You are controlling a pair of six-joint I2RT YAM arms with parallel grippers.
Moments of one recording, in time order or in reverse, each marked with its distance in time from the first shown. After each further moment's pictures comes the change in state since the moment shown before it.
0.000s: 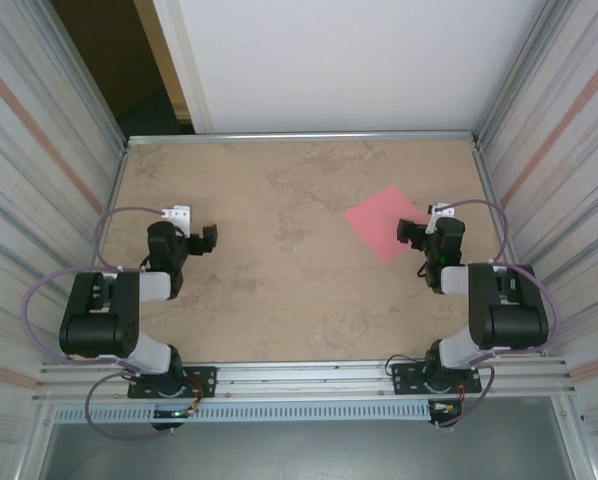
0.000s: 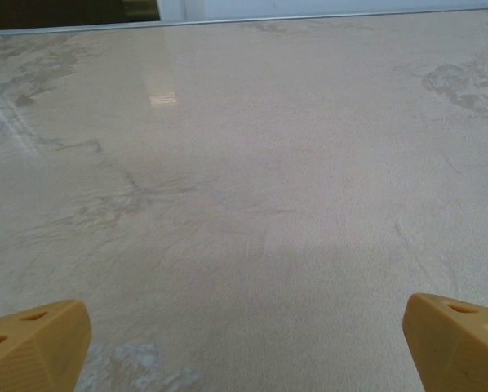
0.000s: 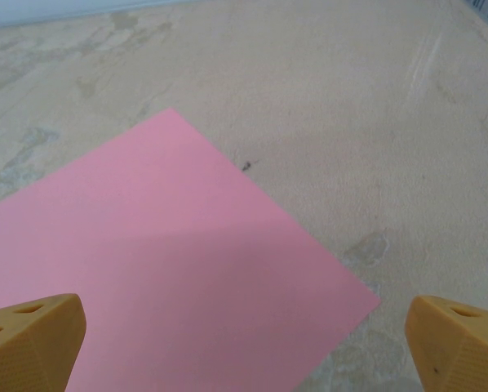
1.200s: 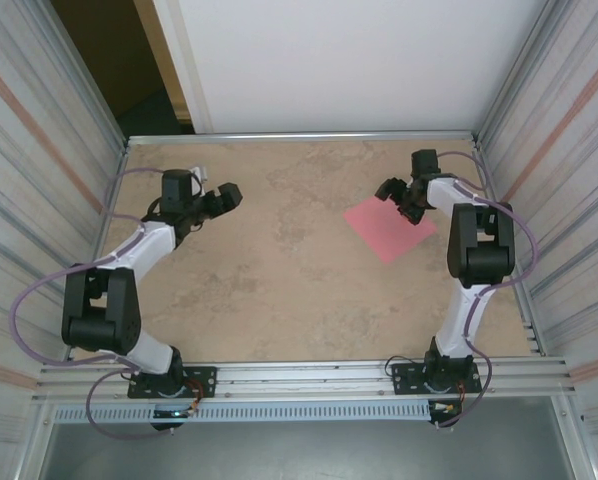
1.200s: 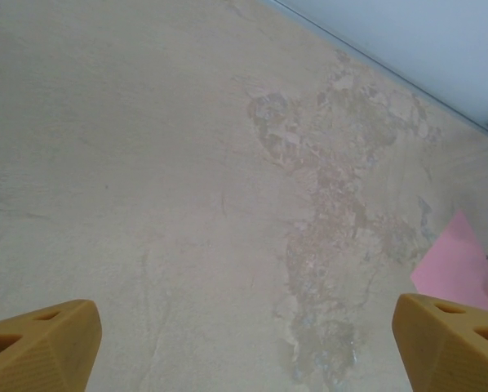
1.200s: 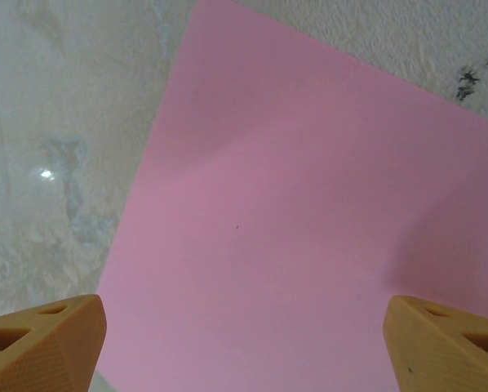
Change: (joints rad) left arm -0.126 0.057 0.540 -0.716 0.248 -0.560; right arm 0.056 0.512 0.959 -1.085 -0.245 0.542
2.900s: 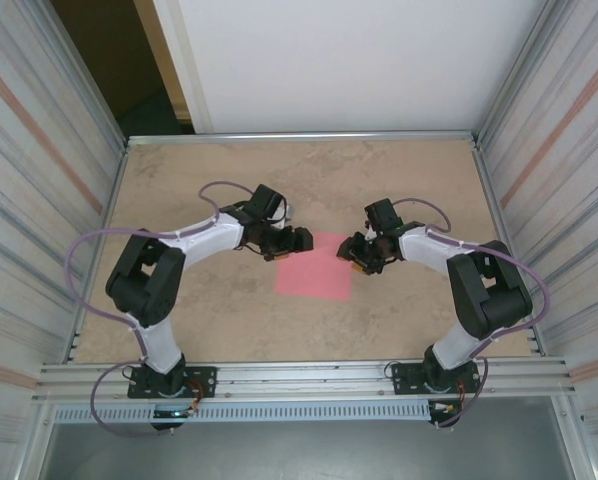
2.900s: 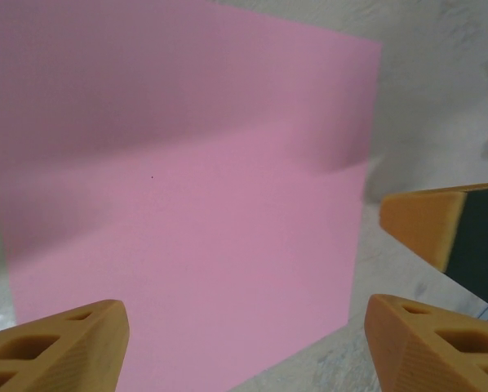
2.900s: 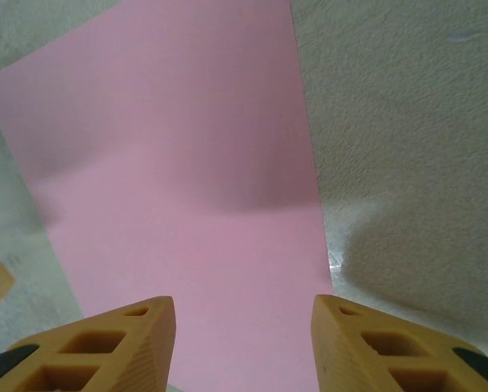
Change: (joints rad) left arm -0.460 0.286 0.241 -0.380 0.142 -0.121; right arm 0.360 -0.376 -0.521 0.121 -0.154 0.213
